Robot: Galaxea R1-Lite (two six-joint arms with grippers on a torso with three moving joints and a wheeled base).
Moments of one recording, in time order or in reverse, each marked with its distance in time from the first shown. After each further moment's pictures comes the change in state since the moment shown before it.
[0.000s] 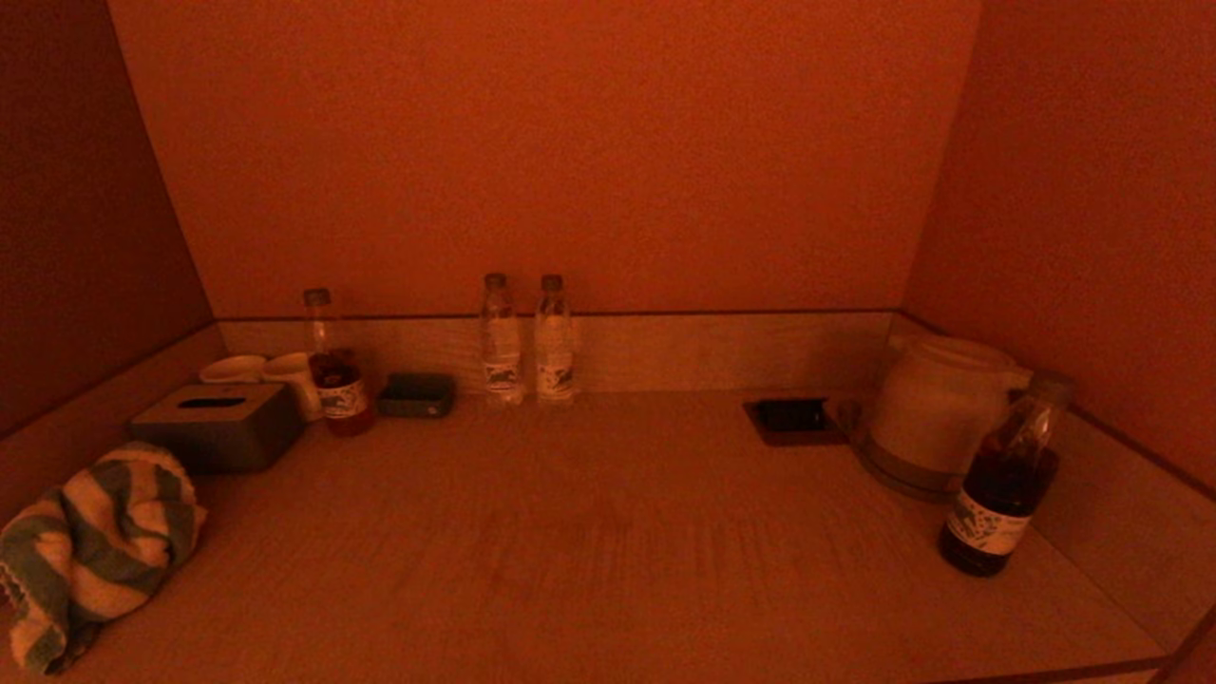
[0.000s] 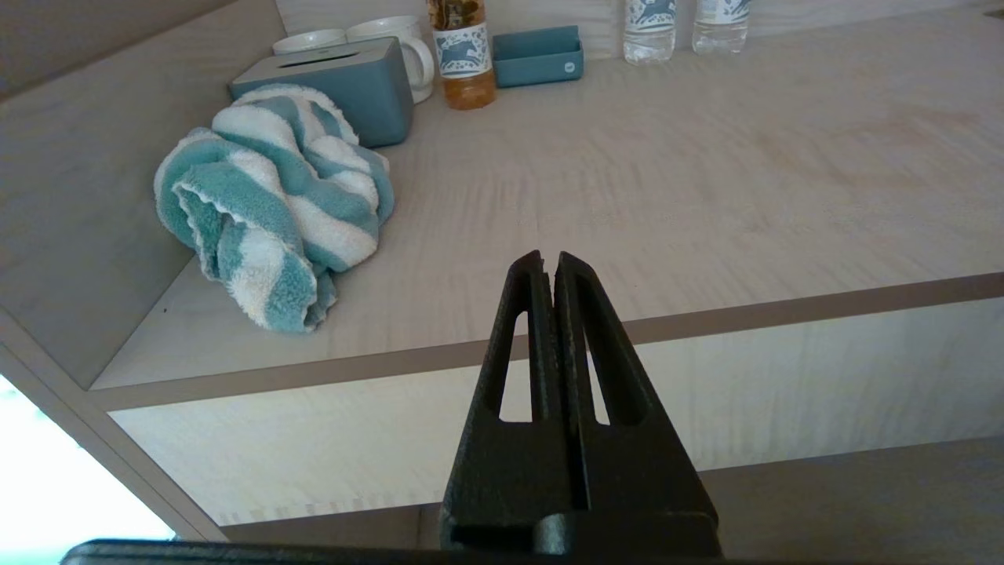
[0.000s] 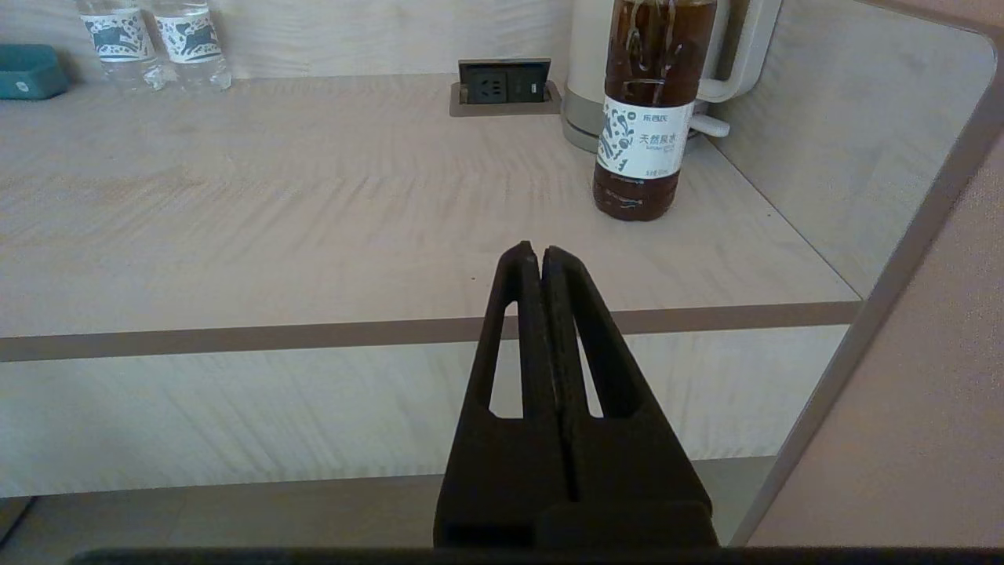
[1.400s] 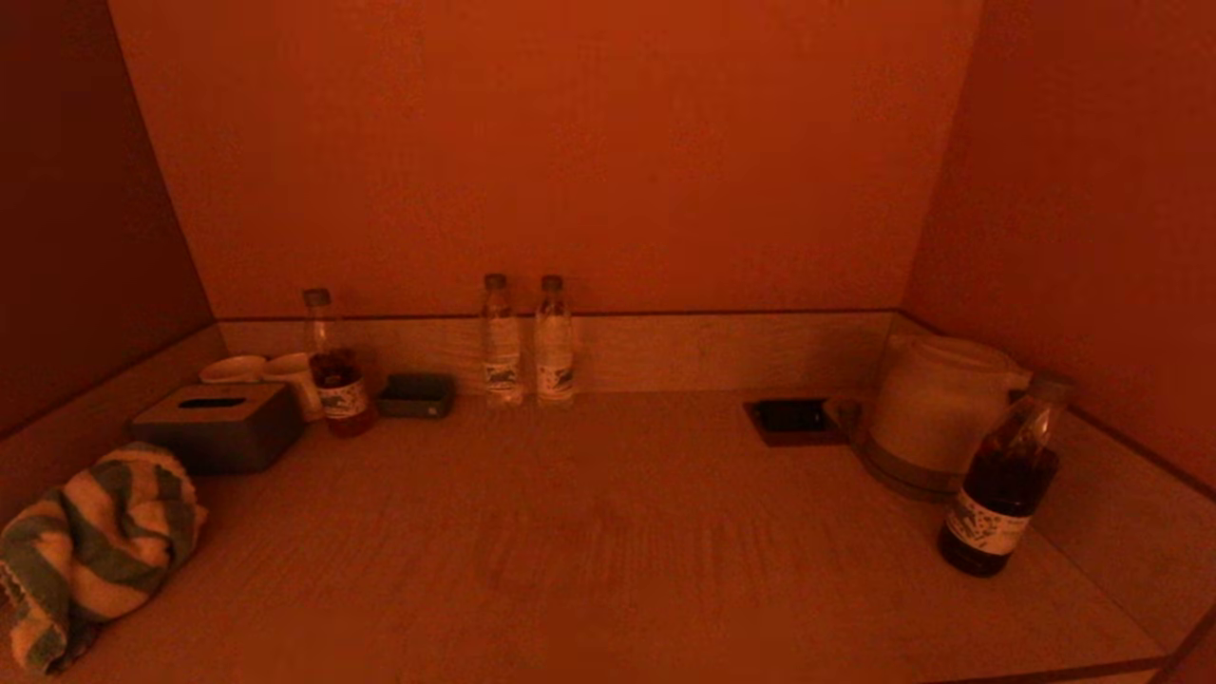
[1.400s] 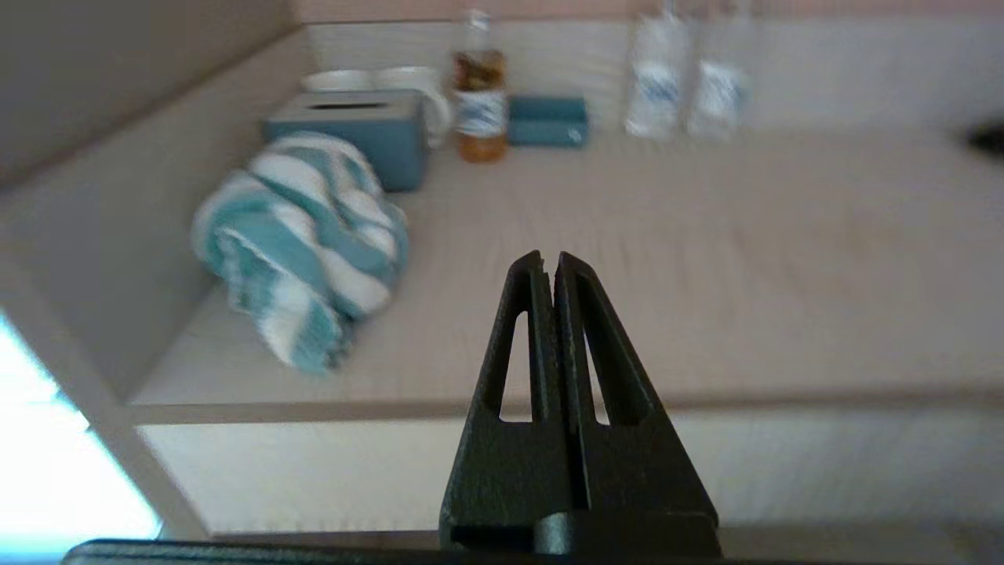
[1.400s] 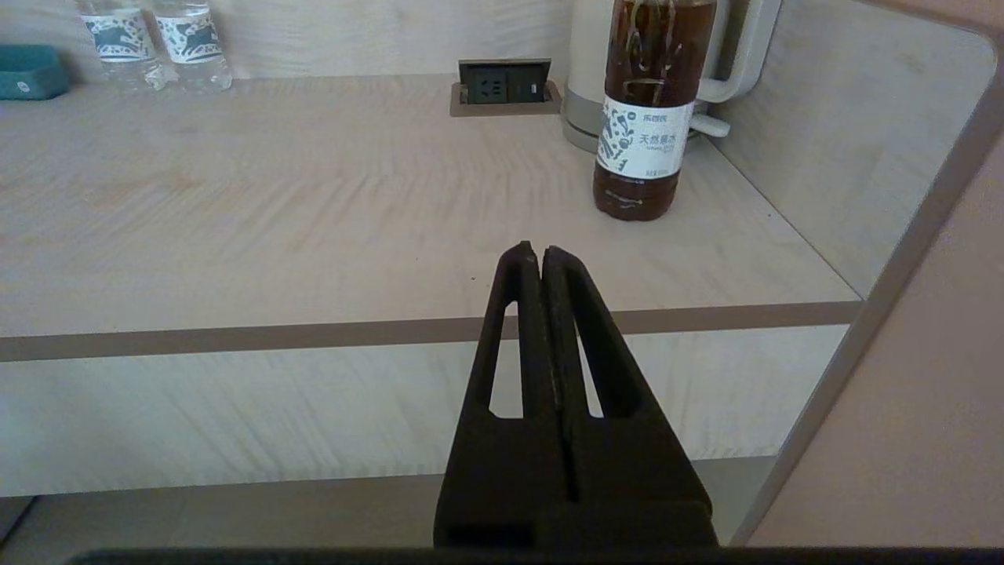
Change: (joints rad) left arm 0.000 0.174 -0.306 0.112 0.058 -0.138; right arm 0.000 0.000 0.000 0.000 0.000 0.000
